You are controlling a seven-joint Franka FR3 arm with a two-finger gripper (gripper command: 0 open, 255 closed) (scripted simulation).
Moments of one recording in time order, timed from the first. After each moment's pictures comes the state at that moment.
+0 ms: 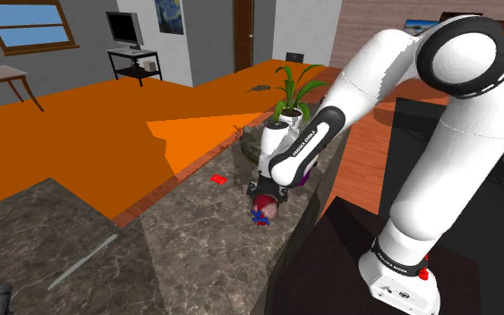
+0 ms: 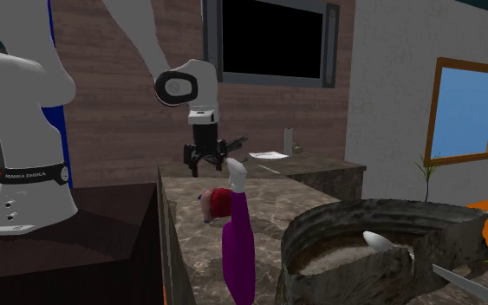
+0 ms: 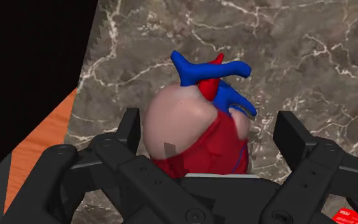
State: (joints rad) arm -0.24 0.05 0.37 -2.65 0.04 2.73 1.15
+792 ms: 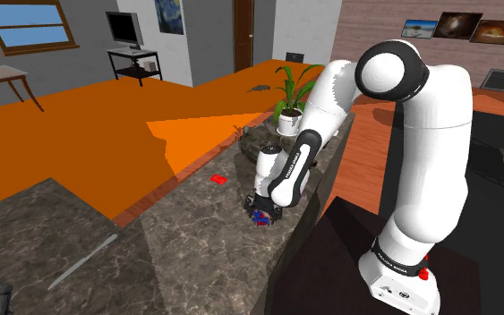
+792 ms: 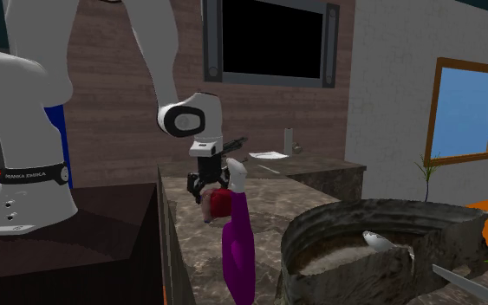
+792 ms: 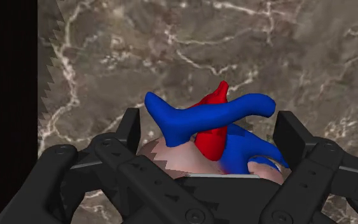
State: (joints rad) arm -0.14 0.36 0.22 -2.58 -0.15 2.96 1.44
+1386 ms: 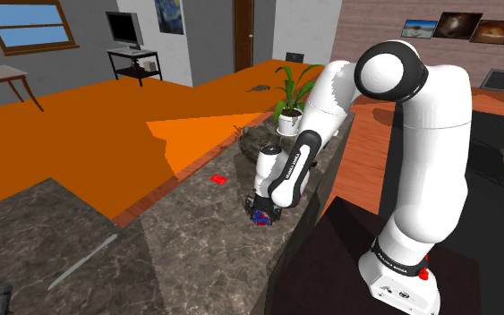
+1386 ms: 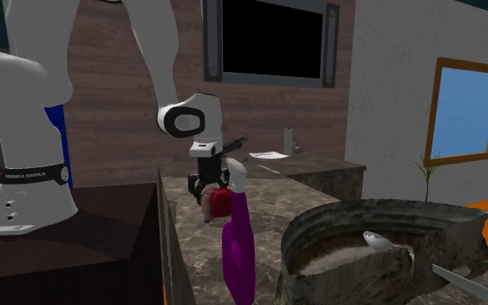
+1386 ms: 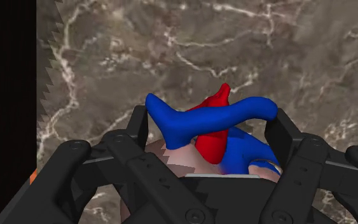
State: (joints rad) arm -0.13 0.37 0.22 -2.58 -0.16 2.96 1.44
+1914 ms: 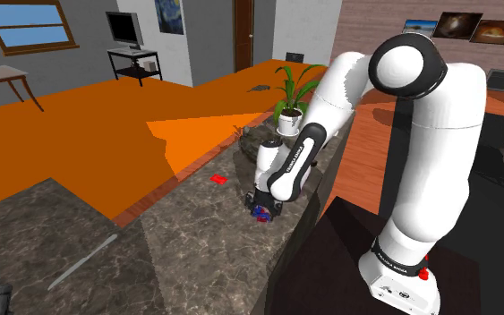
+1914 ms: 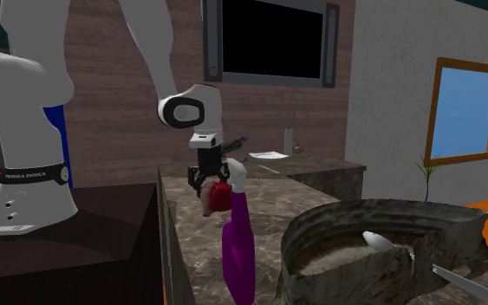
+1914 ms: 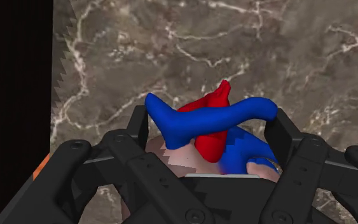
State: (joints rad) arm -0.18 0.29 0.28 -2.59 -0.11 2.90 1.41
